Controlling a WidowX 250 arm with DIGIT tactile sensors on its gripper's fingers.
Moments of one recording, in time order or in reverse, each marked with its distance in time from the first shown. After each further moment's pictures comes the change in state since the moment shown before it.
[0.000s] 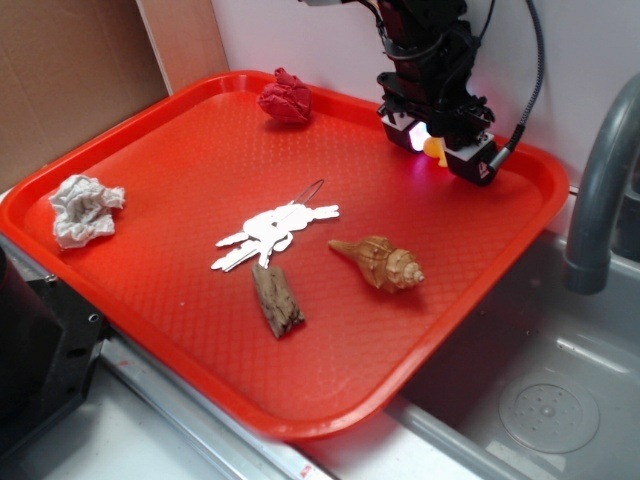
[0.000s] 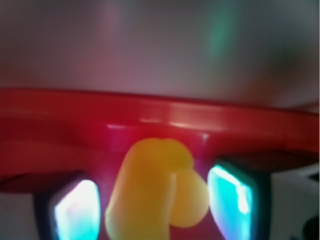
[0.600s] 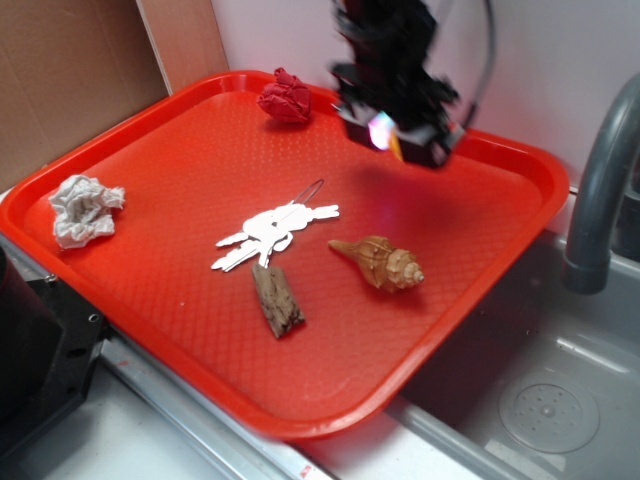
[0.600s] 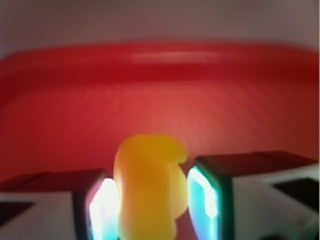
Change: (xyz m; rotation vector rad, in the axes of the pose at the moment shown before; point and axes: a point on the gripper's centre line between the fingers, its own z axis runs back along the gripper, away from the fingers) arm -0.037 0.014 0.076 -0.012 0.046 0.205
